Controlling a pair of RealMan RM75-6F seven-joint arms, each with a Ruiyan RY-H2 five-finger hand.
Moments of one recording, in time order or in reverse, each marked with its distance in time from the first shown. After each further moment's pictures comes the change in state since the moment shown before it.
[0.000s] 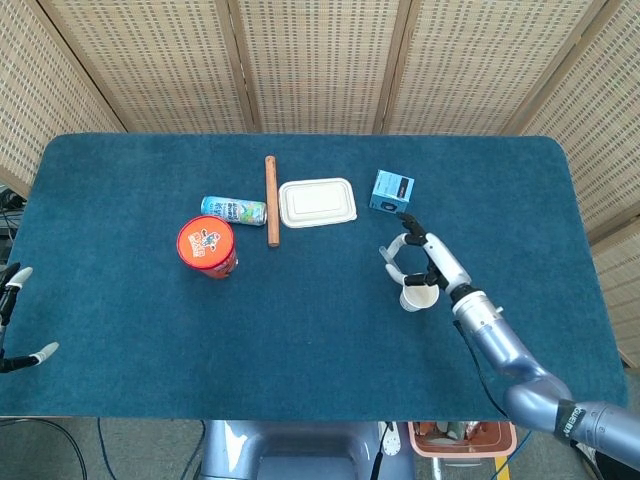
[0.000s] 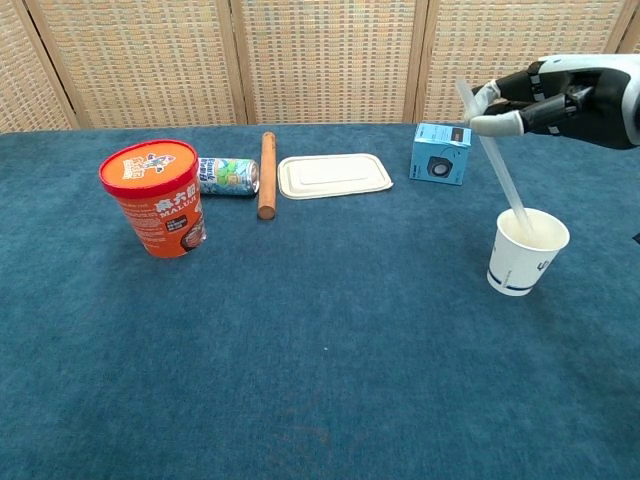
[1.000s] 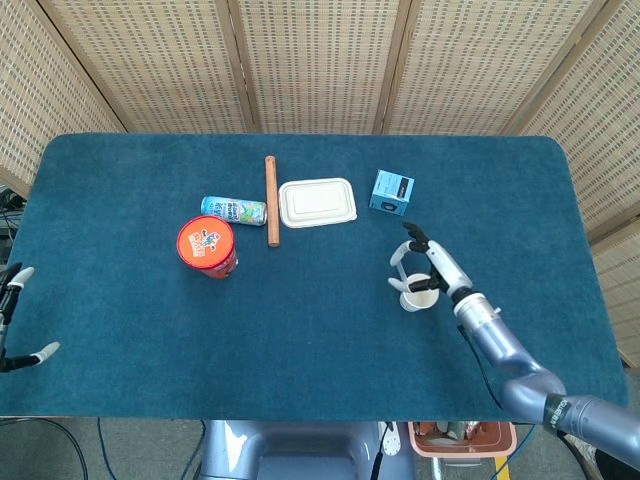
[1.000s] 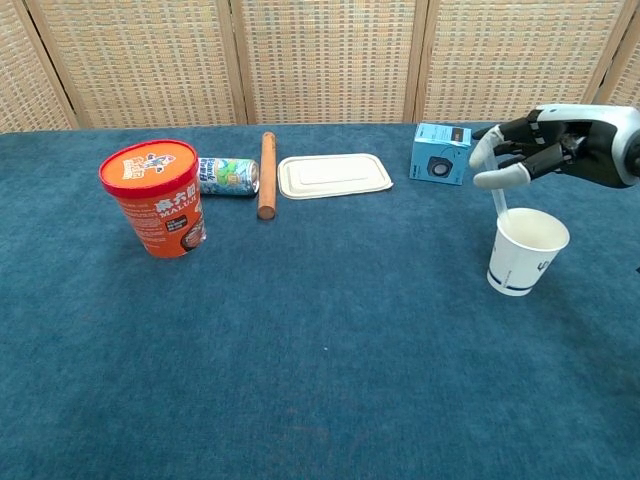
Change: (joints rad) left arm -0.005 -0.004 0.001 0.001 -0.005 -0.009 0.008; right arm 0.010 -0.083 -0.055 0.175 -0.069 -0.035 0.066
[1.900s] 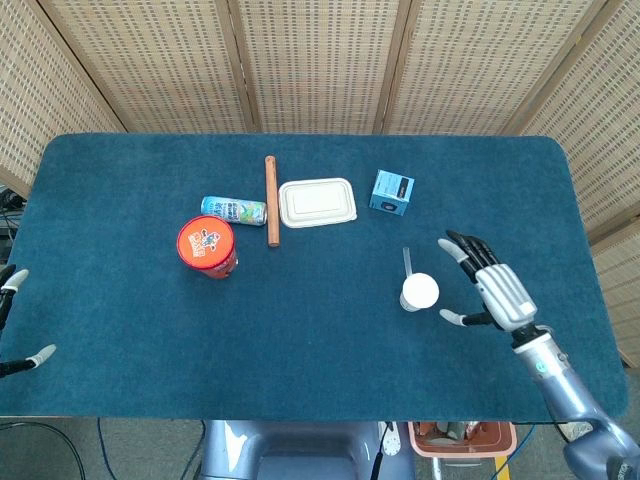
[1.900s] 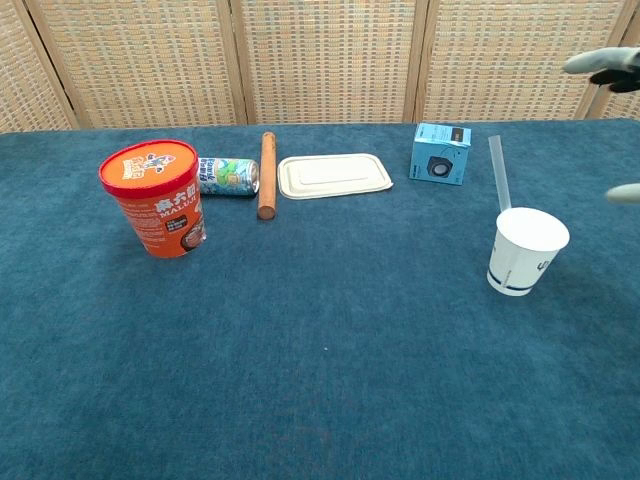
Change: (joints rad) left arm 0.025 0.002 0.010 -0.001 0.038 0.057 -0.007; right arm -0.248 0.135 -0.177 0.010 -0.467 0.578 -0.296
